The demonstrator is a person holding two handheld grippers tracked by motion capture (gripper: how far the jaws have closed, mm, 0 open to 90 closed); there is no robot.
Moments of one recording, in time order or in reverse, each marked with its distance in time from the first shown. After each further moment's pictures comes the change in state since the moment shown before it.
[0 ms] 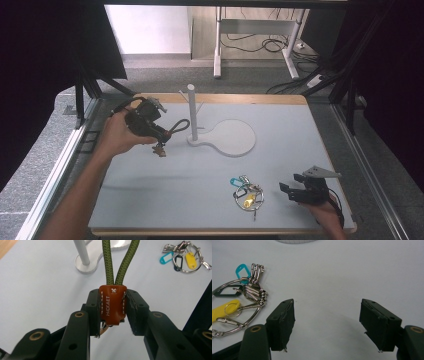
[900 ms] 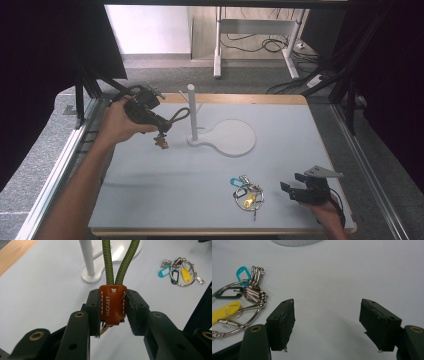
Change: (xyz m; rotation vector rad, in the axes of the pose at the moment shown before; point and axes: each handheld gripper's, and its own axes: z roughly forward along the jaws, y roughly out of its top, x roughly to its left) left arm 0.014 0.015 -0.014 -0.047 -0.014 -0.053; right arm -0.002 0.001 -0.003 -0.010 -0.001 0.006
